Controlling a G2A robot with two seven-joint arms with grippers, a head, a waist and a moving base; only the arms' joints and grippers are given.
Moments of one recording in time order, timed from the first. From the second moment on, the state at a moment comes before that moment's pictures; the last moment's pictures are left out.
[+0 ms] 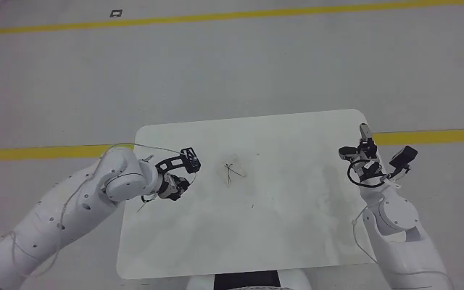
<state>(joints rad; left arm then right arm) 0.85 -0.60 -0.63 -1.87 0.53 -0.34 -1.15 -1.73 -1.15 1.60 -1.80 0.42 0.00 0.00</state>
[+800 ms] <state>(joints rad) 0.75 -0.56 -0.48 -1.75 0.19 -0.34 -0.94 -1.73 -1.15 1.60 -1.80 0.42 0.00 0.00</state>
